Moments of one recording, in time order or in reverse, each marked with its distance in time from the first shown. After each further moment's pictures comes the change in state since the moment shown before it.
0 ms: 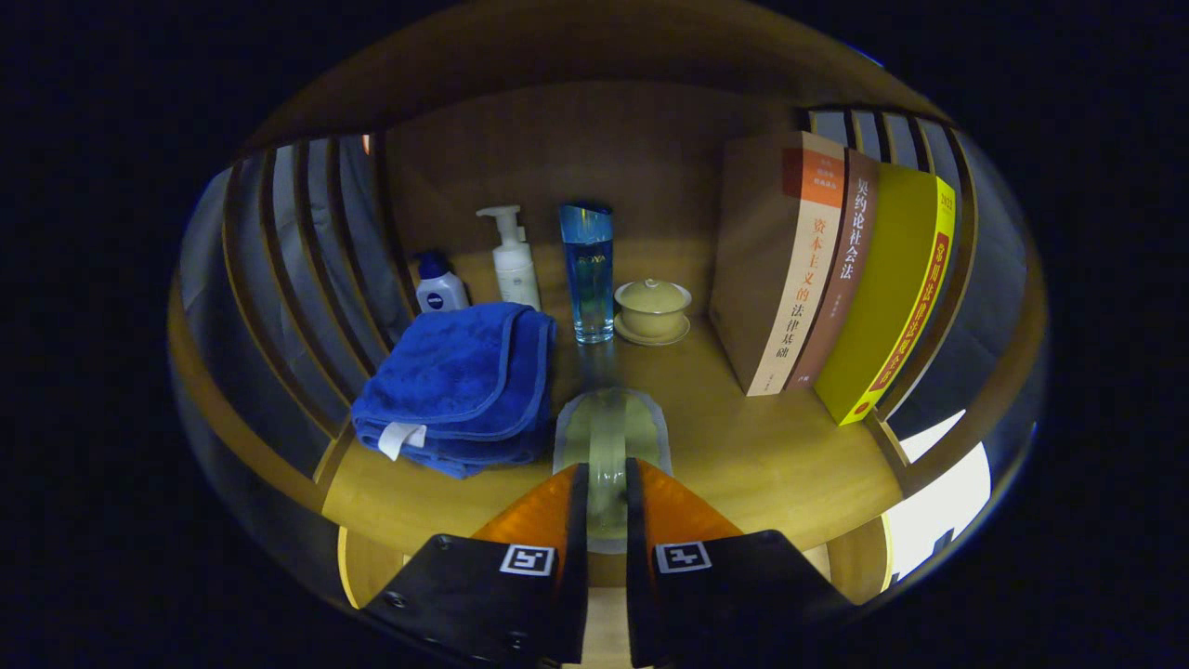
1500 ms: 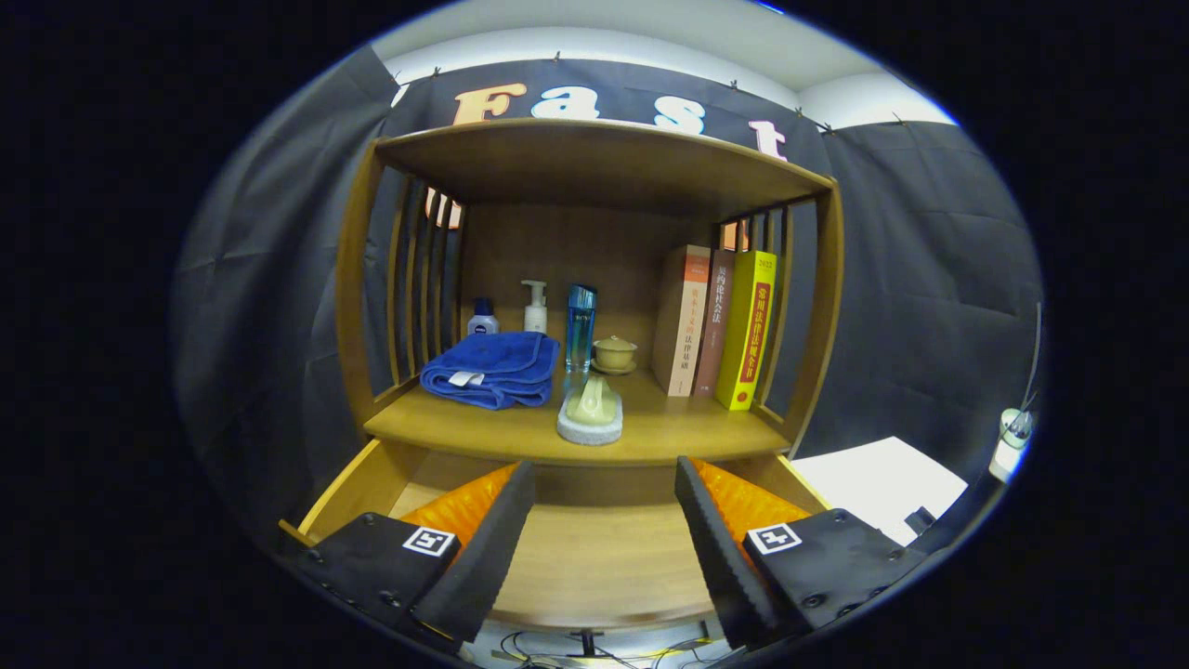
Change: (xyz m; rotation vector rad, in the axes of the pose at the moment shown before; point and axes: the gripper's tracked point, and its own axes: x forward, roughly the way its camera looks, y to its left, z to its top) arm -0.224 0.002 -0.086 -0.093 -0.458 -0.066
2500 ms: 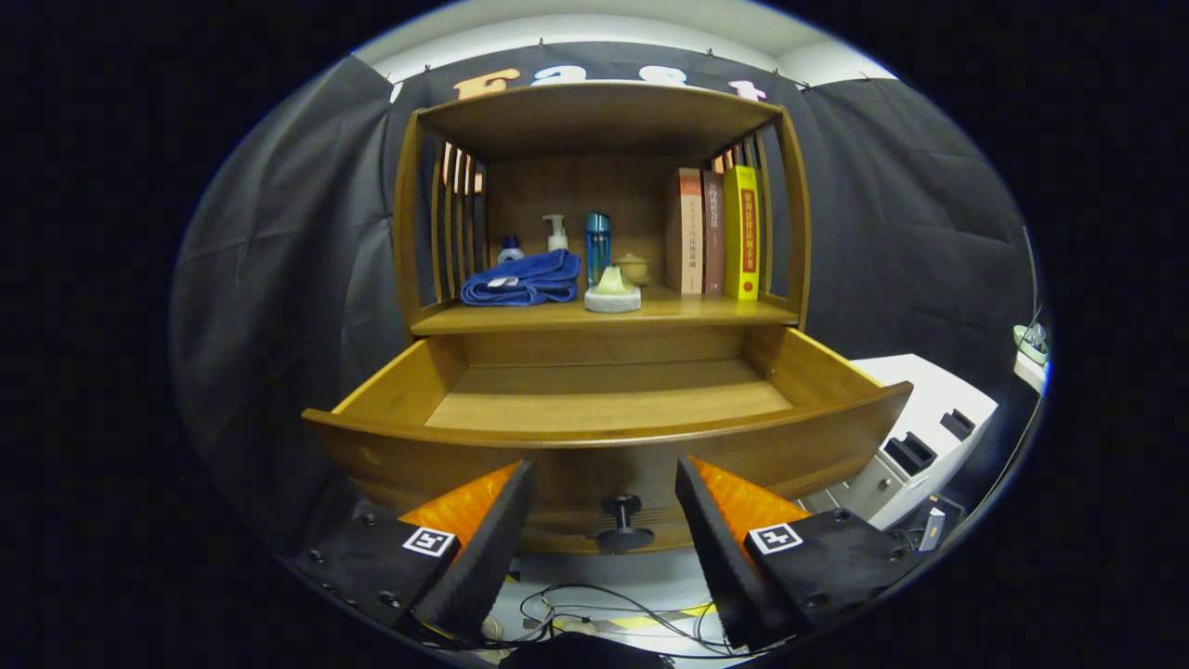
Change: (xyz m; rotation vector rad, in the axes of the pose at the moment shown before) arm -0.078 0.014 -0.126 0.094 0.137 0.062
